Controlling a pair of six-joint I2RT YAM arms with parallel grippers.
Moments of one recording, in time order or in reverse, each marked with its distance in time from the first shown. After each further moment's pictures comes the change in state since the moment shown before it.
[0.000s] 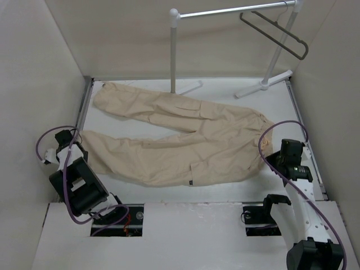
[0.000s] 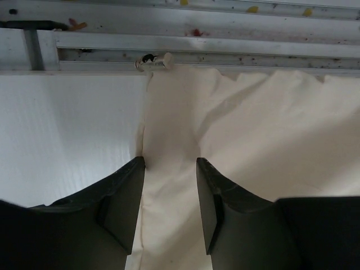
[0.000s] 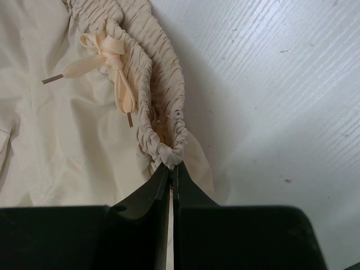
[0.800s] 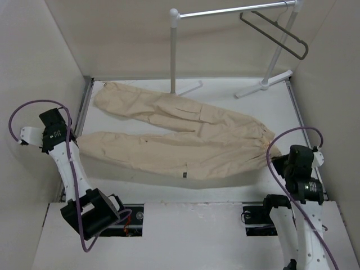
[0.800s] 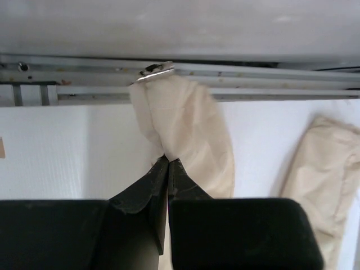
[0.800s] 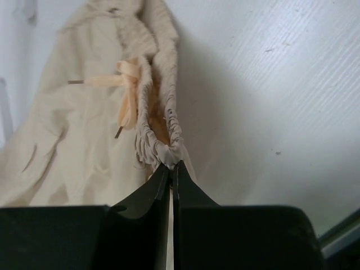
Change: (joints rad) left arm -0.060 -0.233 0.288 -0.229 -0.112 -0.018; right arm -0.007 -0.220 0.112 -0.227 0.040 0.032
